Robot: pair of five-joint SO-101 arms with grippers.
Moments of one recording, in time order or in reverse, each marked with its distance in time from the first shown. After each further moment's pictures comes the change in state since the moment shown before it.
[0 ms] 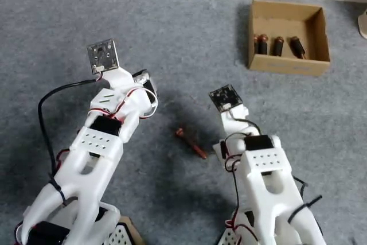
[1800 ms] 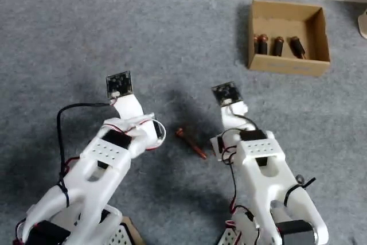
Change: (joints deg) left arm 7.1 0.0 9.1 18.2 6.1; right arm 2.4 12.4 0.3 -12.4 -5.5
